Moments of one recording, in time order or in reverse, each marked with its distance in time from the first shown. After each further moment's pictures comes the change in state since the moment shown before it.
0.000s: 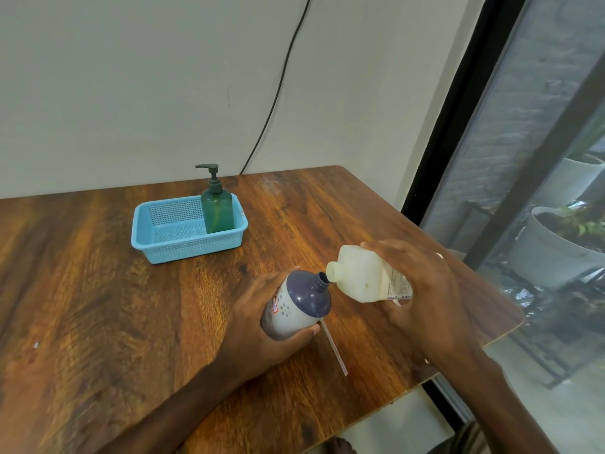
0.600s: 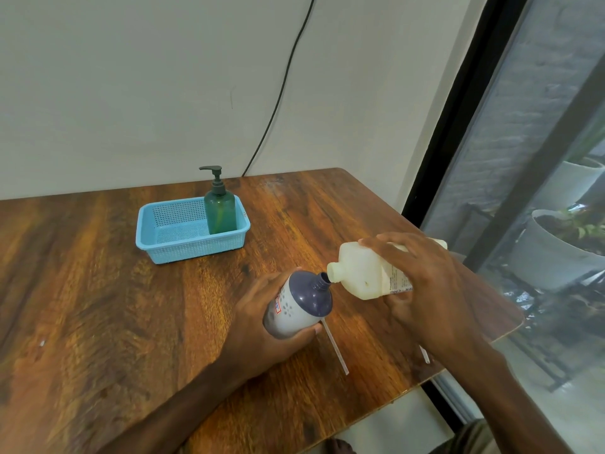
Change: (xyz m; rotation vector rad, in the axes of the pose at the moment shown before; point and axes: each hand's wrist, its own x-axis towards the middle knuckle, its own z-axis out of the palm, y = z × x) left_hand 0.001 0.001 -0.001 0.027 0.018 0.016; right_hand 0.010 -0.010 -0.012 -0.143 -0.056 -0.014
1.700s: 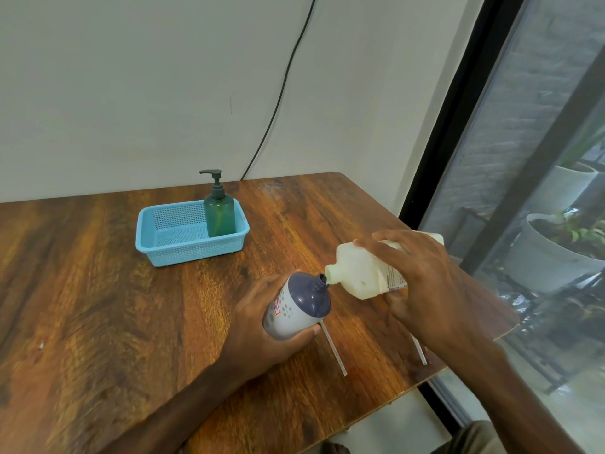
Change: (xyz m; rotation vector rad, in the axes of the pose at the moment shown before) left_hand -0.001 0.001 0.000 0.020 -0.008 -0.008; right_hand 0.007 -0.006 -0.009 -0.016 -0.171 0.063
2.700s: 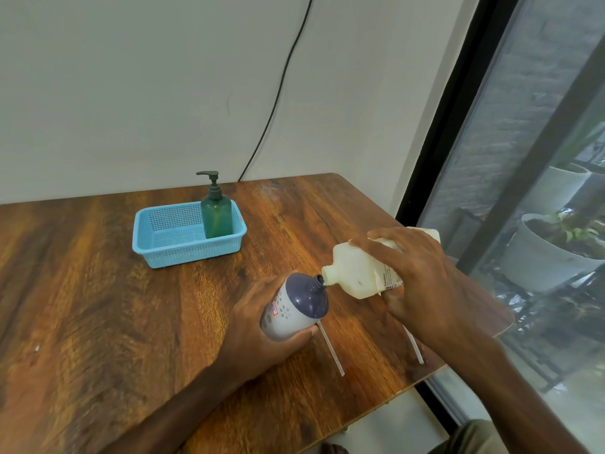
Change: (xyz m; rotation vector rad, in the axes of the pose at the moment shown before) left_hand -0.001 0.000 -0.001 0.012 -0.011 -0.018; right_hand 0.000 -0.002 -0.005 -0.031 -0.005 -0.043
